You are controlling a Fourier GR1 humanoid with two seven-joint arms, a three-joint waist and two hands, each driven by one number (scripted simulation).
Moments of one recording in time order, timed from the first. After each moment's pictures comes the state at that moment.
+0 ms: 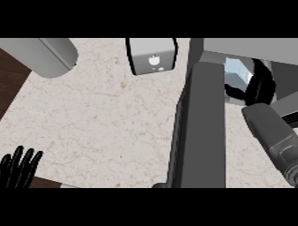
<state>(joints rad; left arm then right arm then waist) 0.47 0.11 0.09 -1.83 0.32 -0.49 -0.42 -0.92 -0.28 -0.03 -0.02 0.17 -1.07 -0.54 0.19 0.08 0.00</state>
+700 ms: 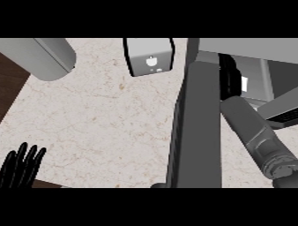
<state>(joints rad) 0.44 0.10 0.08 -1.80 0.29 -0.48 -0.44 -1.01 -0.16 0.01 -0.02 0.22 -0.86 -0.58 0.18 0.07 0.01</state>
